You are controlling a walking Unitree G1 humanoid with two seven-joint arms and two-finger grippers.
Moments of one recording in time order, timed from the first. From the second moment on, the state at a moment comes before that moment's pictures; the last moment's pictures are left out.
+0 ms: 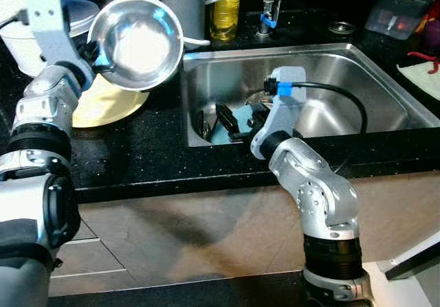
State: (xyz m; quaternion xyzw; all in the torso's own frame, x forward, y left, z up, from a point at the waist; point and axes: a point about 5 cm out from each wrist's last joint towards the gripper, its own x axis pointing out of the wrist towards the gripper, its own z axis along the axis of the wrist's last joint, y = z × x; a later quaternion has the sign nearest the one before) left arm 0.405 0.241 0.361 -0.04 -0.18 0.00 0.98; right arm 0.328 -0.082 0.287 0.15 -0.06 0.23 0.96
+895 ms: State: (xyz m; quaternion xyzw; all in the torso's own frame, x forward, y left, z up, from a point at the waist) left arm 0.397 0.160 0.353 0.02 -0.28 -0.11 0.95; right arm 0.328 -0.083 0.323 0.23 -0.10 0.22 0.94
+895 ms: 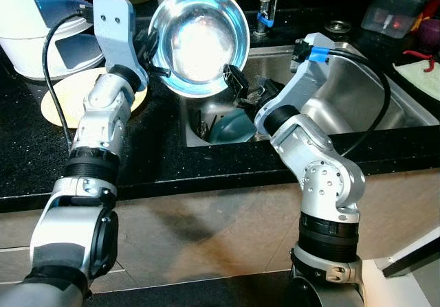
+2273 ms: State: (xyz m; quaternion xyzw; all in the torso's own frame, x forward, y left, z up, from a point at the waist) left arm 0.378 0.120 0.354 0.03 -0.30 -0.20 0.93; right arm 0.345 -0.110 0.307 0.30 -0.09 0.11 0.94
